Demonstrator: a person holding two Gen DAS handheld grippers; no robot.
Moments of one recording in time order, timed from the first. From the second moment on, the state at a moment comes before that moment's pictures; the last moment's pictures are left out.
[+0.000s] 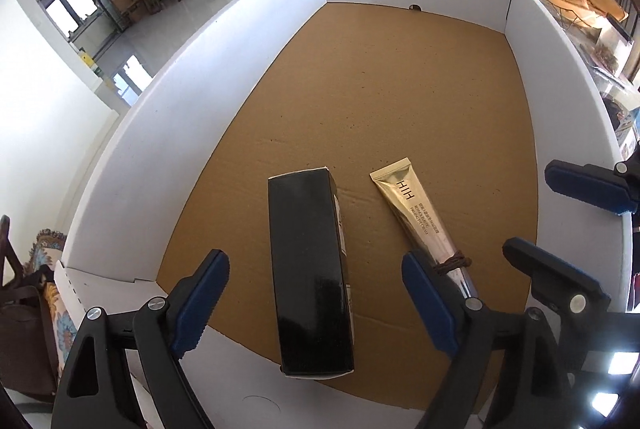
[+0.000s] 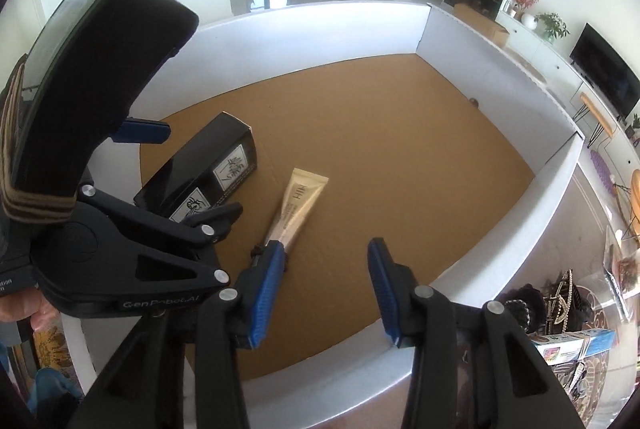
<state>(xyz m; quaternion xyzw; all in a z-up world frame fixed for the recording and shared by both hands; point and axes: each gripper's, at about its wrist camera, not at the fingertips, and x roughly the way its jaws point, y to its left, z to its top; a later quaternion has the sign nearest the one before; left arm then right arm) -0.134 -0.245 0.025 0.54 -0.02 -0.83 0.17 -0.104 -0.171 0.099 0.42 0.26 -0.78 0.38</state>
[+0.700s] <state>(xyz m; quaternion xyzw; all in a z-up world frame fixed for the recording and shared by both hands) 0.000 -0.052 0.120 0.26 0.08 -0.96 0.01 -0.046 0.129 0.109 0.32 0.13 -0.93 0.13</state>
